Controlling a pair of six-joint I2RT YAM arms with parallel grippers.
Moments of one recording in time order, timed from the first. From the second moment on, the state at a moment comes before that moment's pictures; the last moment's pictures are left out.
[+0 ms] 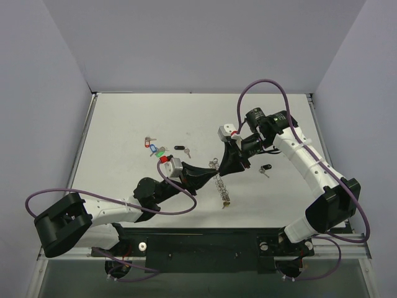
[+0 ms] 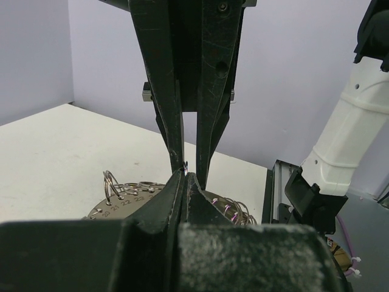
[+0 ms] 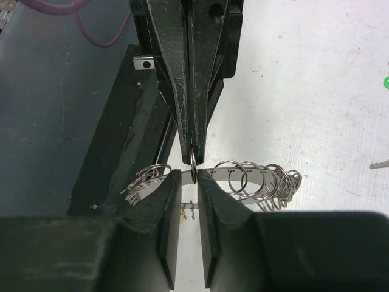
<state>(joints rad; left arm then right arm) -0.99 1.26 0.38 1.27 0.17 -0.31 0.46 1.51 1.46 -1.34 -1.15 -1.19</state>
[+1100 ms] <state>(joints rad) -0.99 0.98 0.46 0.72 -0.03 -0.45 0.47 1.37 1.29 -0.82 -0.83 -0.43</state>
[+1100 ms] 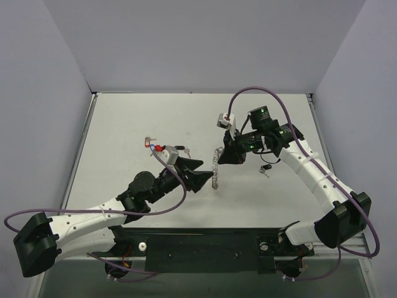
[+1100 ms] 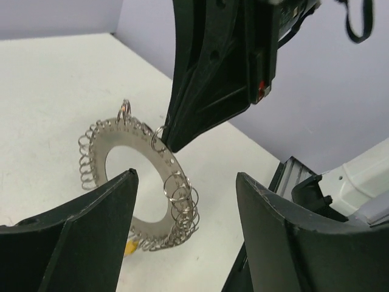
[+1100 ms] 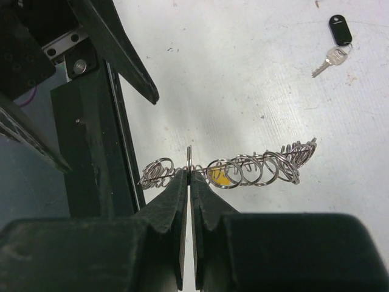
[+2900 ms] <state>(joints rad) -1.01 1.33 0.85 0.17 -0.26 -0.49 0.50 1.47 1.38 -0.82 -0.56 -0.21</state>
